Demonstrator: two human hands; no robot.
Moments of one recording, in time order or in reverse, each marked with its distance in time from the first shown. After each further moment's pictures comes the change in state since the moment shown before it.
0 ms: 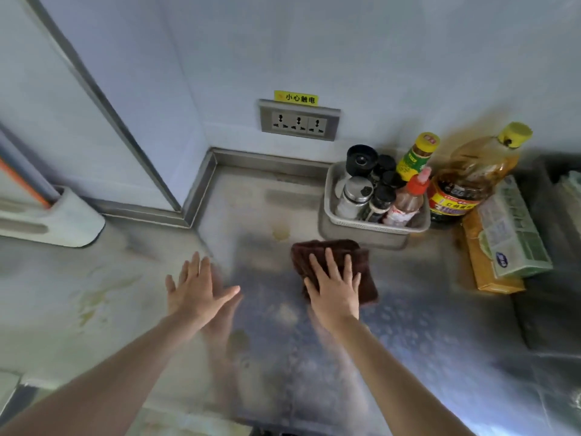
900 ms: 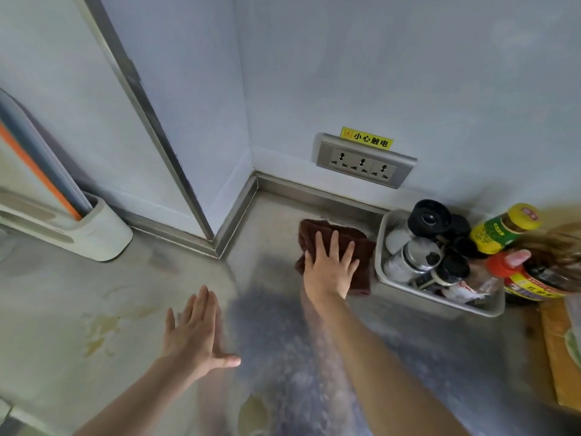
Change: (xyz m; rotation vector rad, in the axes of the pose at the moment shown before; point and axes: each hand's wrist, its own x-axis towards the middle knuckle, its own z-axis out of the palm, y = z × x) left_hand 0.025 -0.033 -0.010 0.219 -0.259 -0.028; right_hand 0.137 -0.096 -0.014 -0.017 0.028 0.010
